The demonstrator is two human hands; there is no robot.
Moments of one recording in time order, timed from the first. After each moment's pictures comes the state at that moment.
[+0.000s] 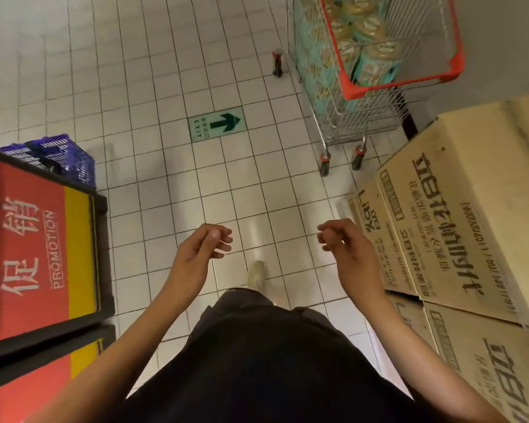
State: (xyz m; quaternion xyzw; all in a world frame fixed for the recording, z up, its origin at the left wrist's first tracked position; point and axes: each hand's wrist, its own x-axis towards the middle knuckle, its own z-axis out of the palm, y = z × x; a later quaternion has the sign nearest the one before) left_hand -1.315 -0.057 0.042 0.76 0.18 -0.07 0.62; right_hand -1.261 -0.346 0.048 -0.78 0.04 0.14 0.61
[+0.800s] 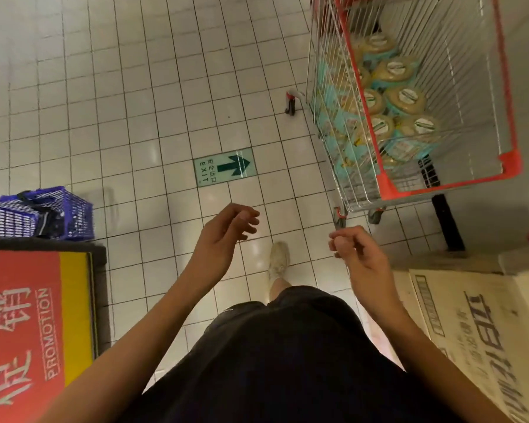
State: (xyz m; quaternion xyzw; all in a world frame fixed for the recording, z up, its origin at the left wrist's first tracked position) left_hand -0.925 0.065 0.047 0.76 0.12 -0.08 0.63; right_hand -0.915 -0.211 0.043 -0.78 0.06 0.15 0.60
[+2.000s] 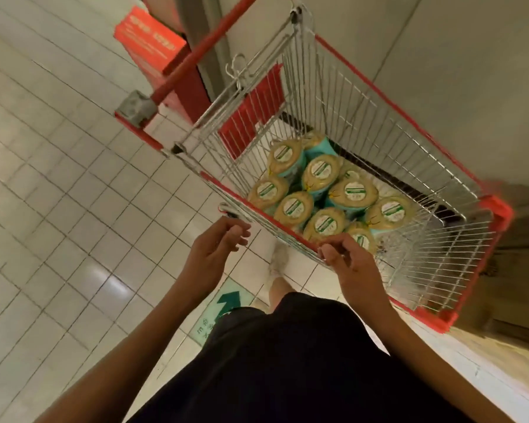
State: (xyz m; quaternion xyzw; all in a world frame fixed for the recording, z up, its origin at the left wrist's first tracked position) left_hand -0.204 0.070 0.047 0.77 -0.18 -0.29 0.54; right_hand -0.374 -0.155 0.028 -0.73 0.32 -0.04 0.61
